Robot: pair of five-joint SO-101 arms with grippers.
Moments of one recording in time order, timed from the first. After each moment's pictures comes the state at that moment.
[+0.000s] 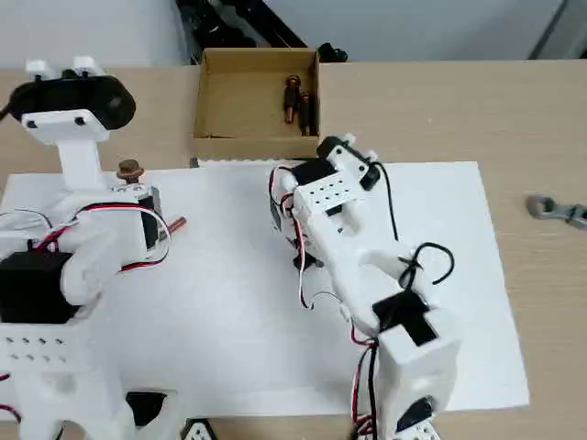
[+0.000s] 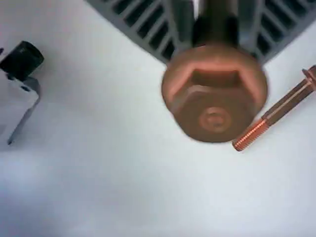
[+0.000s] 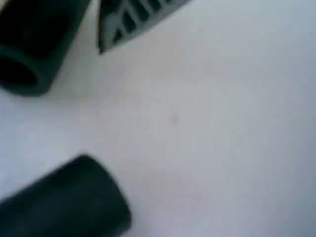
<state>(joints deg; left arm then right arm) -2.8 -35.0 -2.9 98.7 10.0 -28.4 19.8 -1.8 78.5 -60.6</state>
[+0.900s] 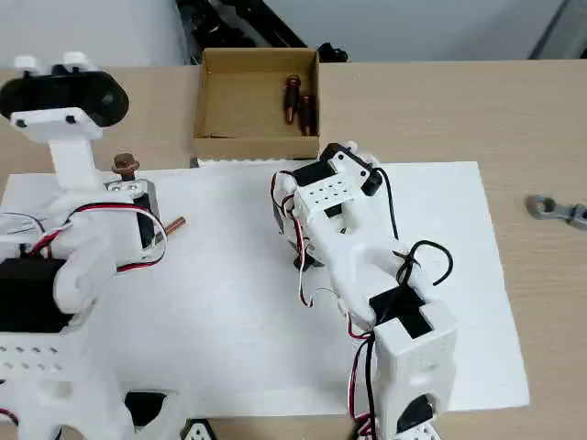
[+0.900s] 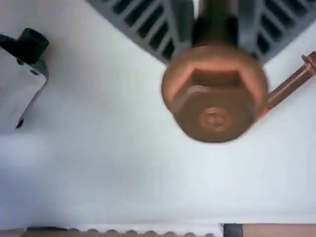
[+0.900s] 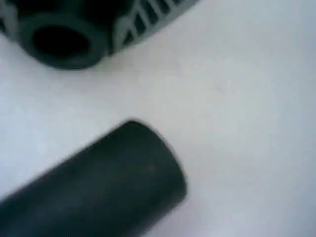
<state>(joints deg) -2.8 -35.0 -6.1 98.7 10.0 -27.9 22.6 -1.6 77.5 -60.6</state>
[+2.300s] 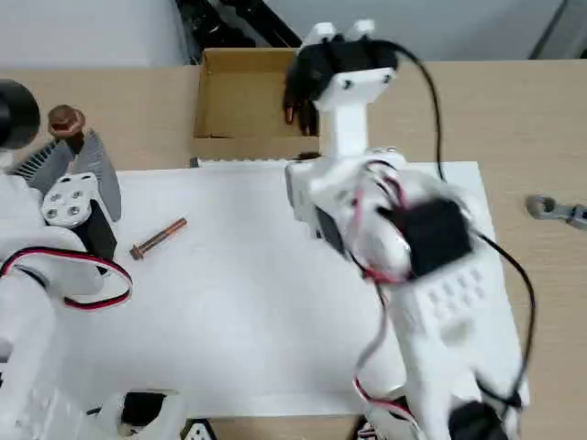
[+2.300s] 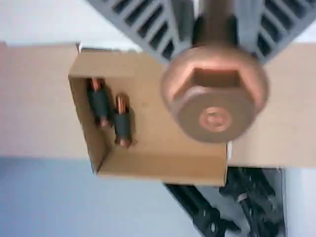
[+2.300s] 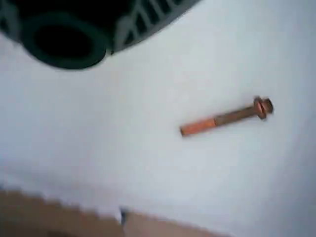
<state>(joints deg) -2.8 -35.8 -30.4 97.1 10.0 -29.5 -25.1 -16.4 88.0 -11.1</state>
